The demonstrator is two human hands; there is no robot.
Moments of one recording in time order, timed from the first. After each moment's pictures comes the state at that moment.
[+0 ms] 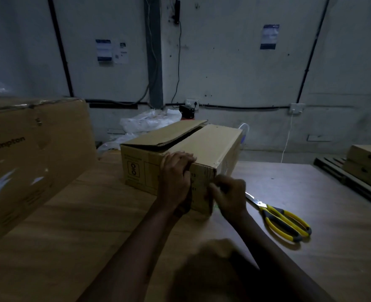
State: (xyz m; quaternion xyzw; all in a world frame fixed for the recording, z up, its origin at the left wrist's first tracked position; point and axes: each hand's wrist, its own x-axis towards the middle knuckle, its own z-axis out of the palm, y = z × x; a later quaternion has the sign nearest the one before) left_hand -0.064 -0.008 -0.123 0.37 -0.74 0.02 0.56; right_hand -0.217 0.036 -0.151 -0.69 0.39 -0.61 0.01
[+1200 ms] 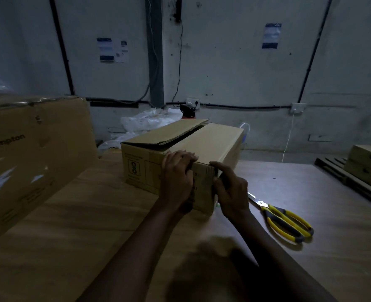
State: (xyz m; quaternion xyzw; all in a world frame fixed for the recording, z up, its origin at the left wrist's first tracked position) left_hand -0.067 -0.007 -0.123 0.38 -0.74 0.02 0.55; right_hand -0.220 0.034 -0.150 -0.68 0.43 -0.59 -0.03
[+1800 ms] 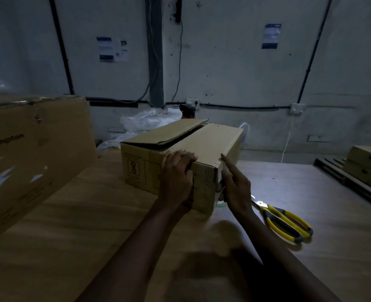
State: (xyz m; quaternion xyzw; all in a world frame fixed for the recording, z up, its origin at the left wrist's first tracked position) left_hand -0.068 -0.007 -0.122 0.38 -0.74 0.03 0.56; right_hand -0.229 0.025 -0.152 -0.58 0.49 -0.63 0.13
